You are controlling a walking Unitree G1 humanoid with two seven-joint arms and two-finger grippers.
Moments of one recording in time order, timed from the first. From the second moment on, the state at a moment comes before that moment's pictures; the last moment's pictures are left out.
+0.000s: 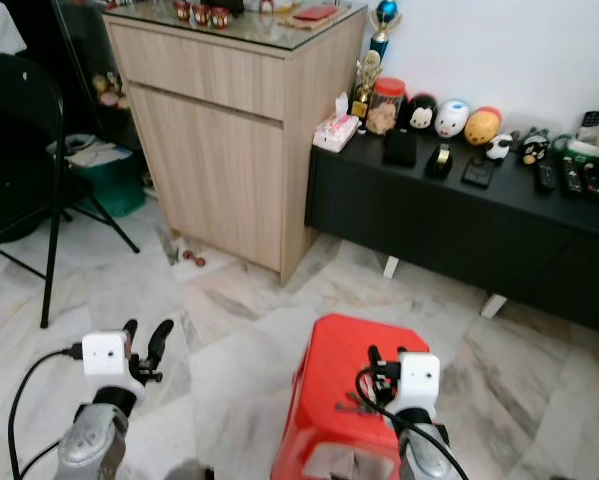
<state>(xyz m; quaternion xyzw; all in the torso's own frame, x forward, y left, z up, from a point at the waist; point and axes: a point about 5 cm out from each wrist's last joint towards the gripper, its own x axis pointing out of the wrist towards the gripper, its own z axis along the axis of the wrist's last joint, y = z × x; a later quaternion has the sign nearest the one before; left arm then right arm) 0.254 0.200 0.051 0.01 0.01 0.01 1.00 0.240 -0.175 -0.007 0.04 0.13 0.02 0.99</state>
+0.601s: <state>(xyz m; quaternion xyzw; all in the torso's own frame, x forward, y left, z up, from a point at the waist) 0.256 0.188 0.055 0.01 0.02 -0.02 1.00 0.234 -0.171 -0.015 0.05 0.16 0.03 0.99</state>
